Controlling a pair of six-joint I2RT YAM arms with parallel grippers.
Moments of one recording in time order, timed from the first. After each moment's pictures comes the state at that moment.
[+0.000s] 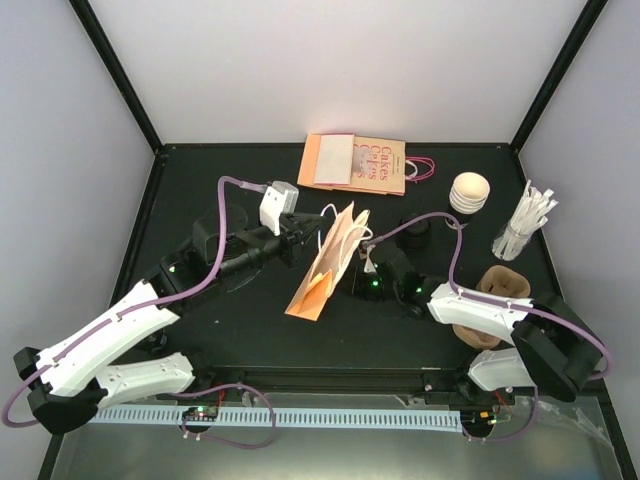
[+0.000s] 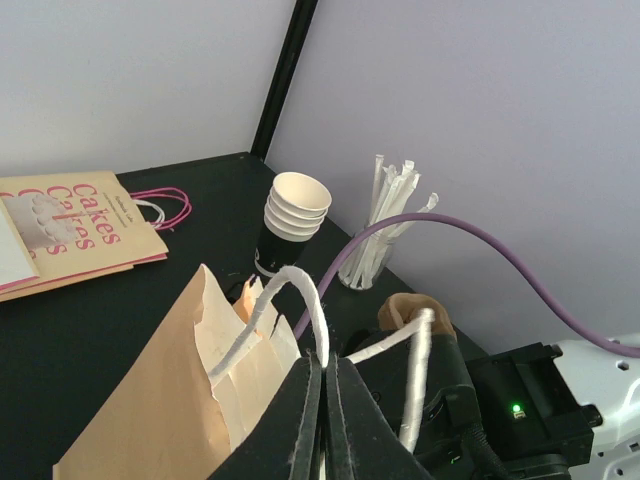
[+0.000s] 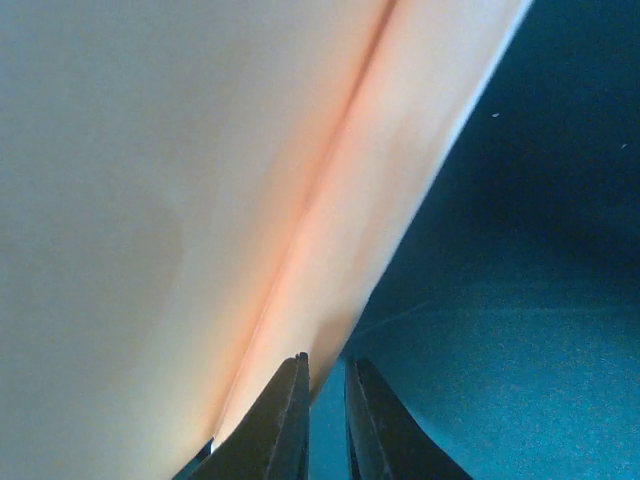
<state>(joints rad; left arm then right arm) -0.89 0.98 1.13 -0.33 0.05 -0.40 0.81 1.33 0.58 0.11 -0.27 0.96</state>
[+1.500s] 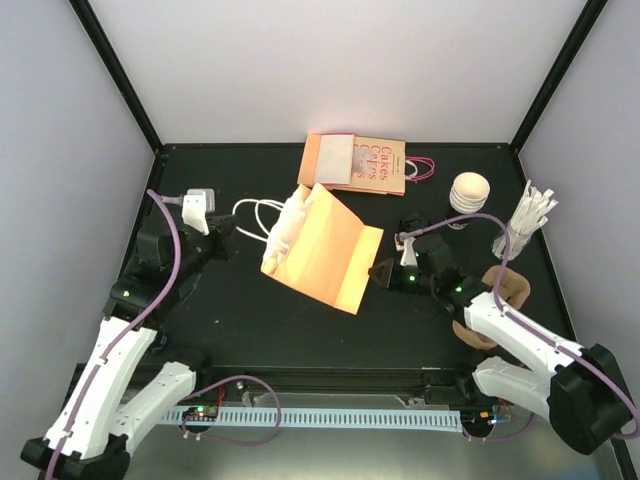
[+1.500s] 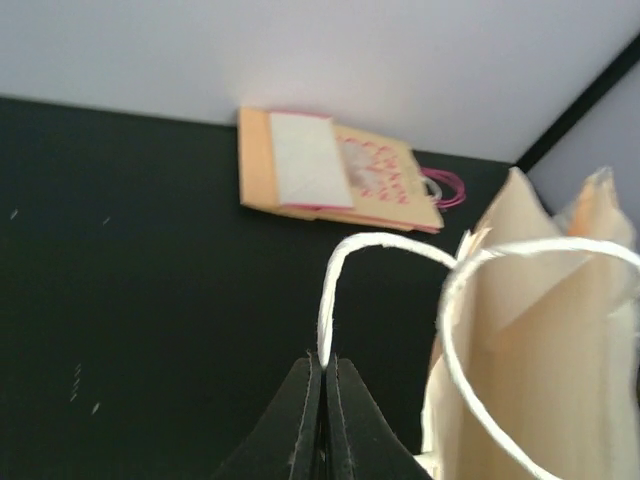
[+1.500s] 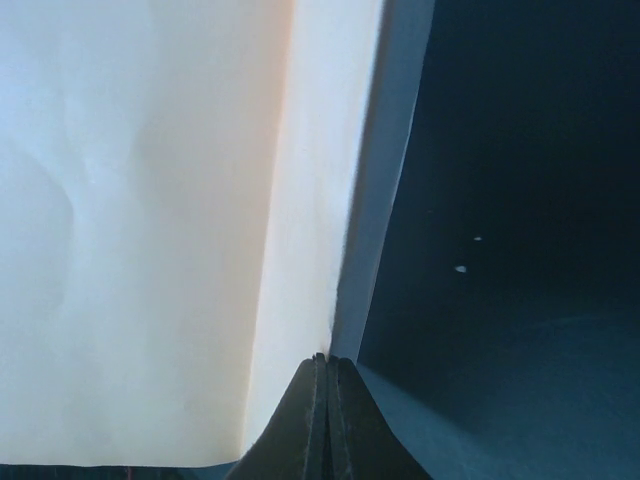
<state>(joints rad) -0.34 0.73 0.98 -0.58 0.10 -0.37 0.58 1.06 0.53 -0.13 -0.35 0.77</state>
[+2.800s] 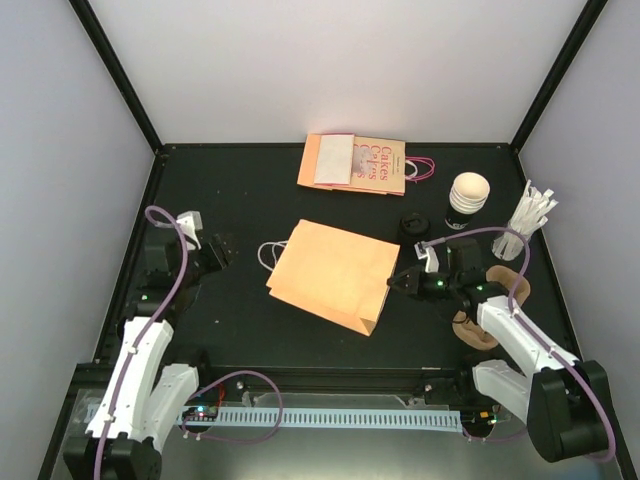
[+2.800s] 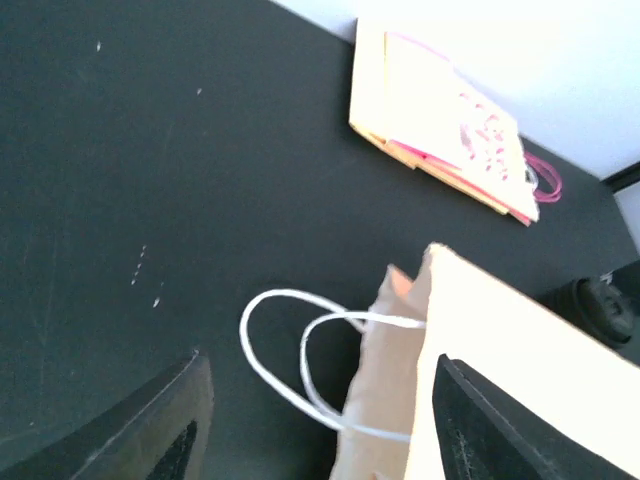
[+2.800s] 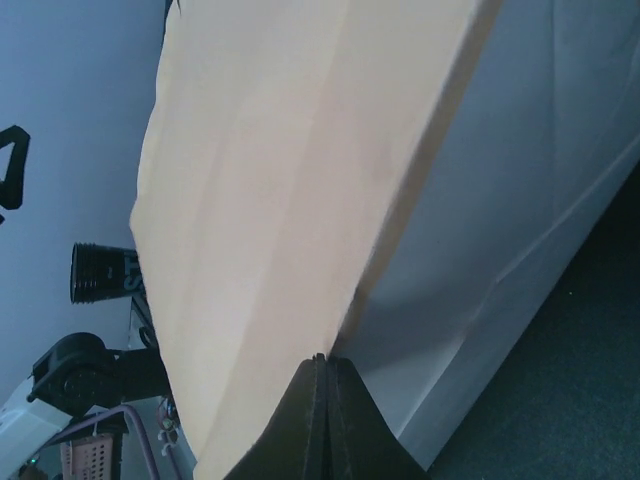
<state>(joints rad) -0.01 0.73 0.60 -0.42 0.30 -0.47 0.22 1.01 0.44 -0.26 -0.79 0.56</state>
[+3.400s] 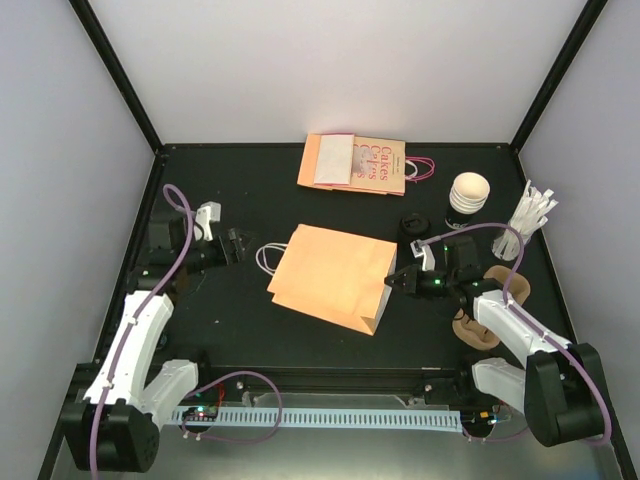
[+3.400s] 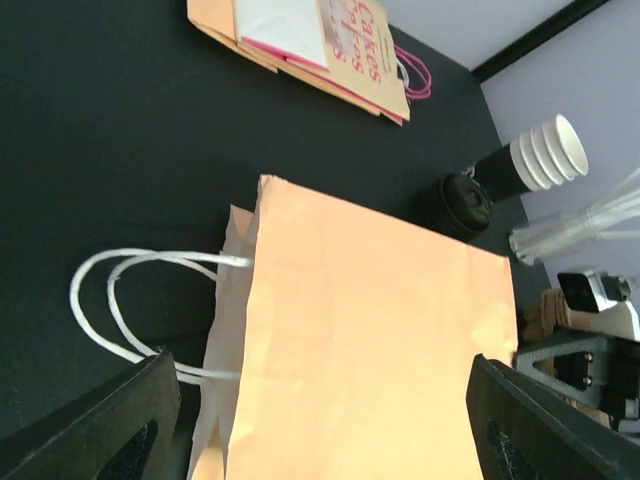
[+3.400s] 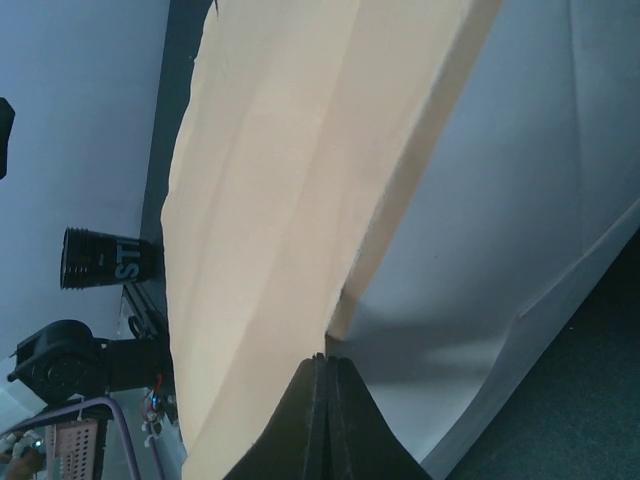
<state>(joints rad) -0.01 0.86 0.74 -0.48 0.63 -0.40 0.22 1.10 0.44 -0.18 -0.82 0.50</state>
